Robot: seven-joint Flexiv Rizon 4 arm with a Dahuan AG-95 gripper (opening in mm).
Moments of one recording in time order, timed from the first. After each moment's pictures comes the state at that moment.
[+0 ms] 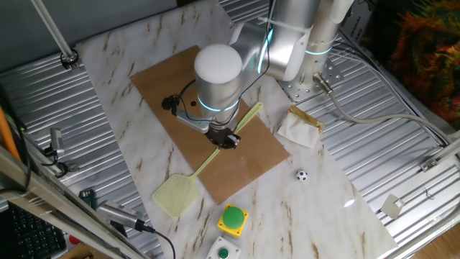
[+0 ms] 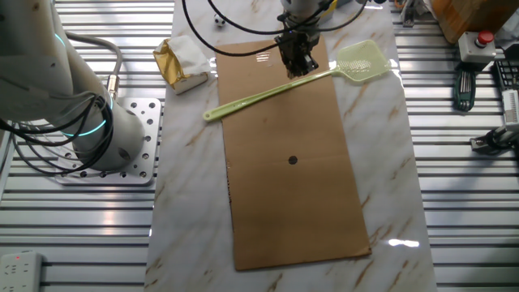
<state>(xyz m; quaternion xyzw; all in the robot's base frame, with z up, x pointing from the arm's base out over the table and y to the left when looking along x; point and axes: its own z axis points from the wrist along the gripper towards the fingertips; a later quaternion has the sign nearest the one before) 0.435 0.157 0.043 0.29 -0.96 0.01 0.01</state>
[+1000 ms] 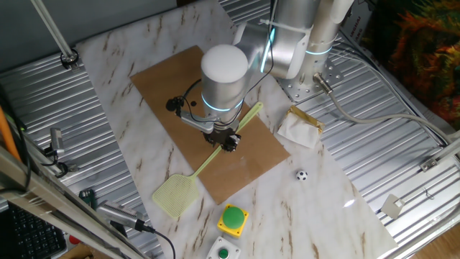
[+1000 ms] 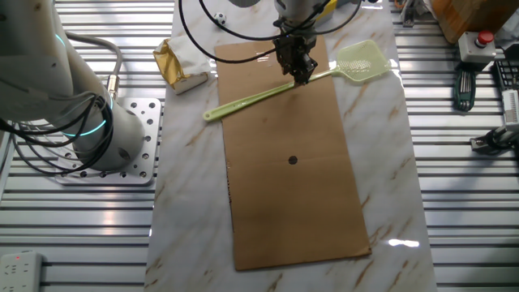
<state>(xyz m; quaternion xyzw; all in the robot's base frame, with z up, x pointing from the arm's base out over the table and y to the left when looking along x) 0.439 0.157 0.033 0.31 -0.95 0.01 0.00</state>
